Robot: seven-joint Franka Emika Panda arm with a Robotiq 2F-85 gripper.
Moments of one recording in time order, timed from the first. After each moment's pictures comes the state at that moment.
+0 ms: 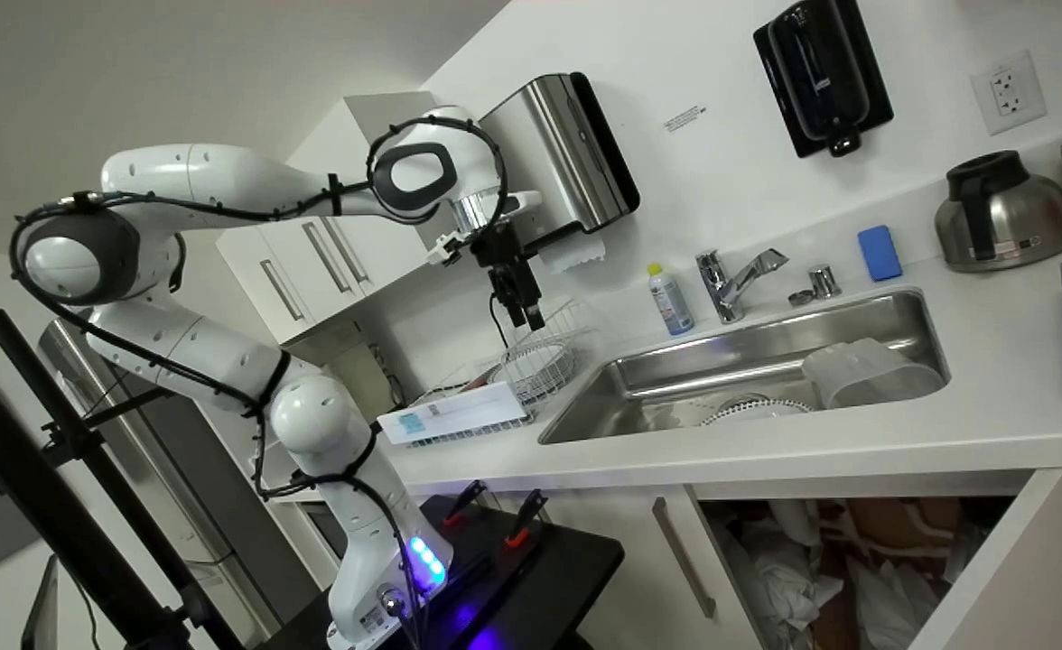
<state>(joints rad) -0.31 -0.57 -0.34 -2.51 -0.19 1.89 -0.11</state>
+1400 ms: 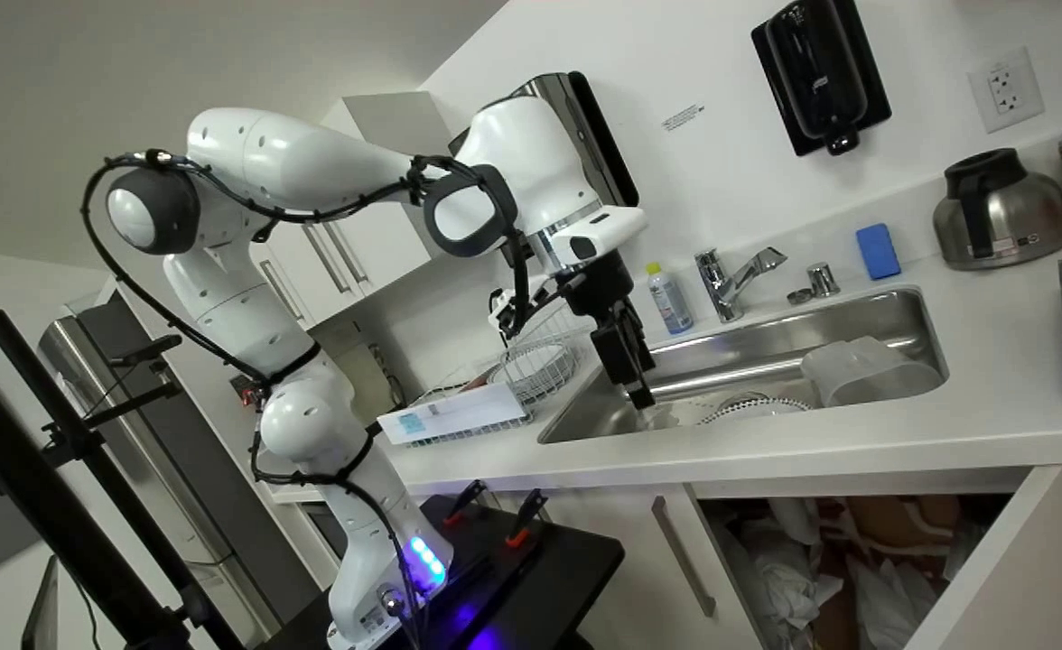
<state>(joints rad) -0.50 -0.09 -0.67 -2.32 -0.04 2.29 -0.07</state>
